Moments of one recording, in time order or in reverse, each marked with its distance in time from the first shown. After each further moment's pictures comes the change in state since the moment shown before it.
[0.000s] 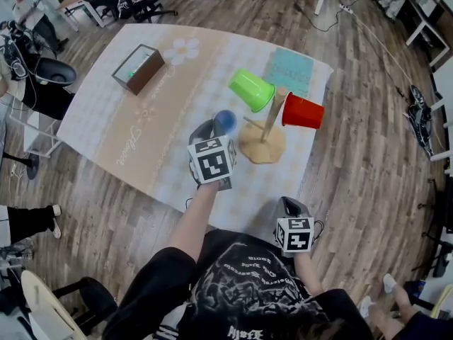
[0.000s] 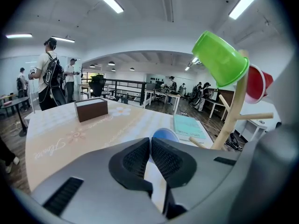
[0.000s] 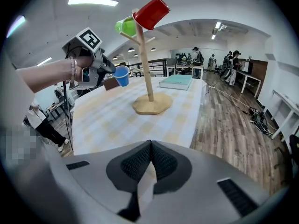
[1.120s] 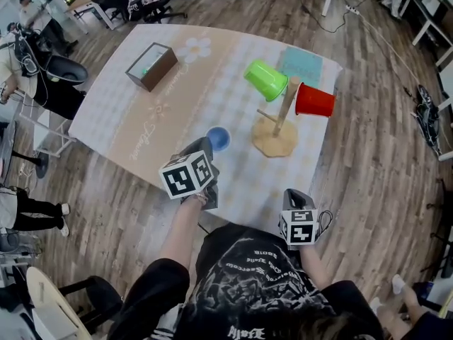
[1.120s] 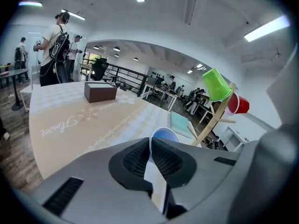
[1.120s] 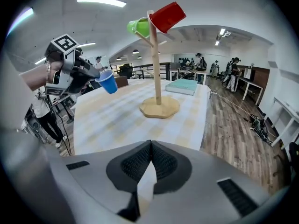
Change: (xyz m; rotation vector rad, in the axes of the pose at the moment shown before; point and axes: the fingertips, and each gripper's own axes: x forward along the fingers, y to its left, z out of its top) left arm -0.077 0.065 -0.039 -0.178 0.093 -0.117; right arm 0.002 0.033 0.000 -0.056 -0.038 -0.007
